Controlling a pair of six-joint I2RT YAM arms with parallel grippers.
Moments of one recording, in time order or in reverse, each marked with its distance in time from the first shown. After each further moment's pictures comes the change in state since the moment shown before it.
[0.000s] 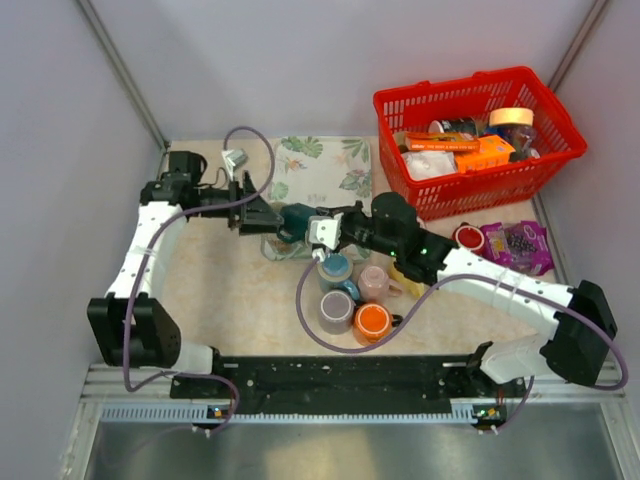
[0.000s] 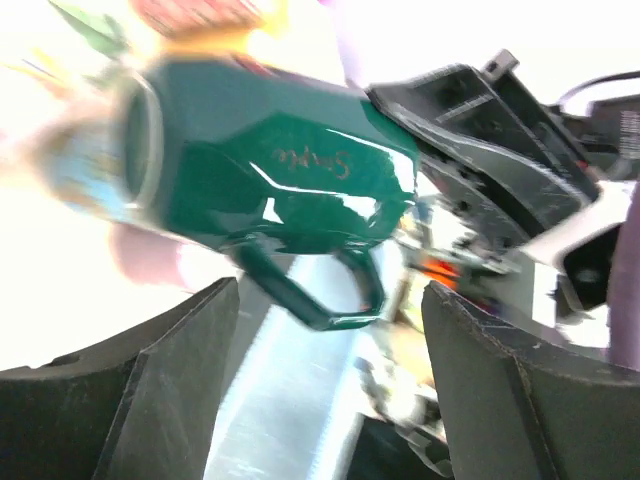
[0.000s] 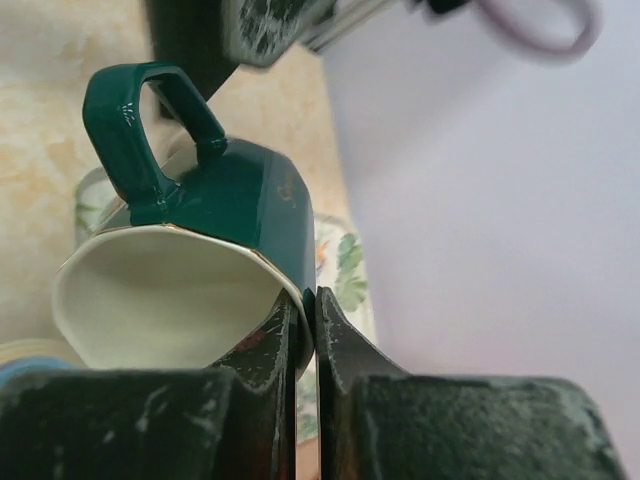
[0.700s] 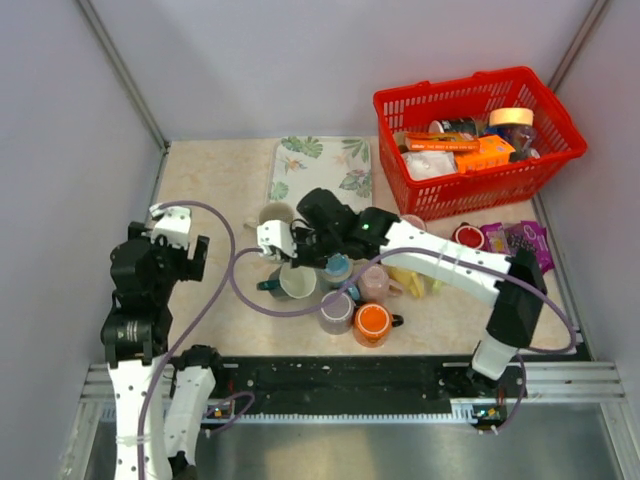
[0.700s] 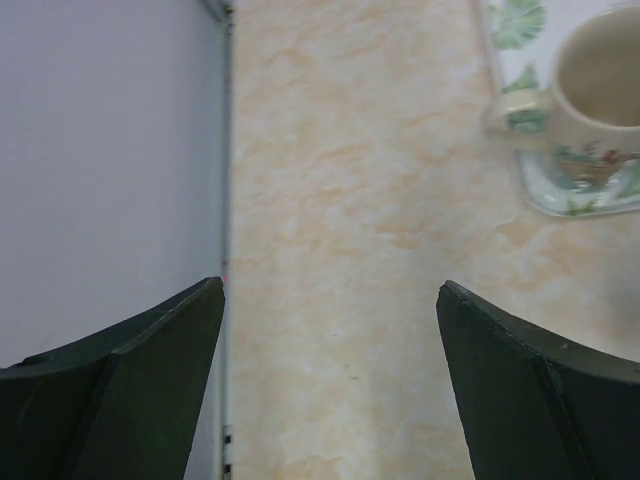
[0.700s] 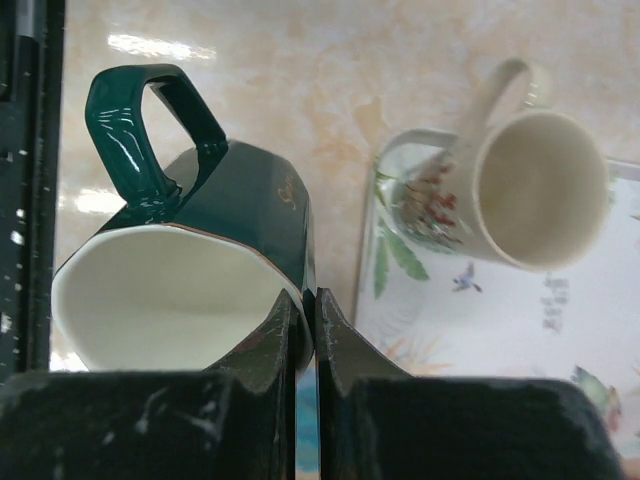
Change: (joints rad) left arm 0.126 -0.851 -0.333 0.150 -1.224 0.631; right arm 0.106 0.327 0.495 -0.771 -0.084 0.351
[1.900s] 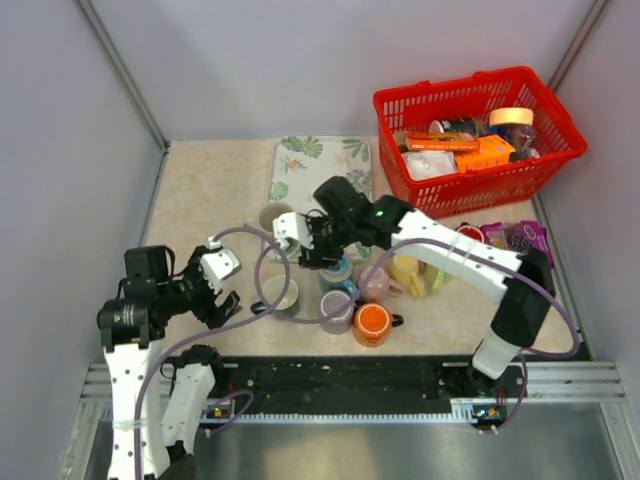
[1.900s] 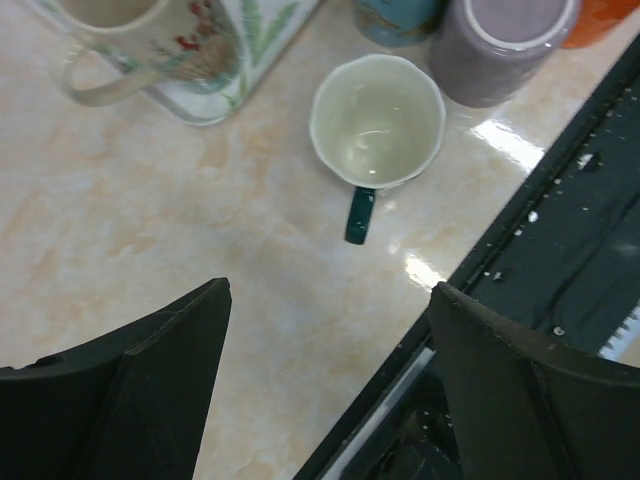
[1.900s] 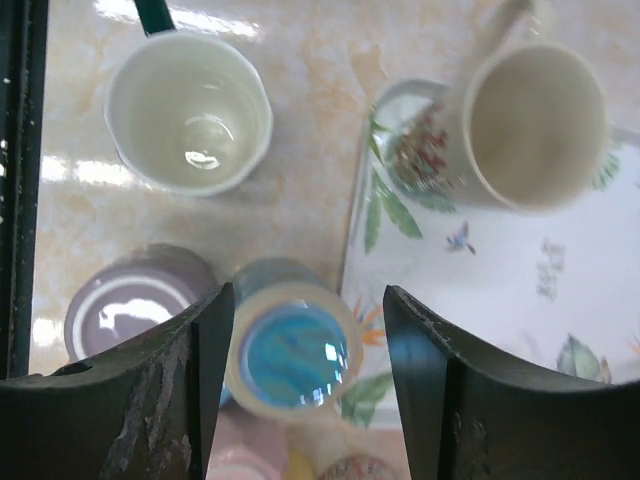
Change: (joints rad) left arm 0.021 0.031 0.080 -0.541 0.564 0.485; right arm -0.049 0.077 0.078 -0.134 -0.085 -0.091
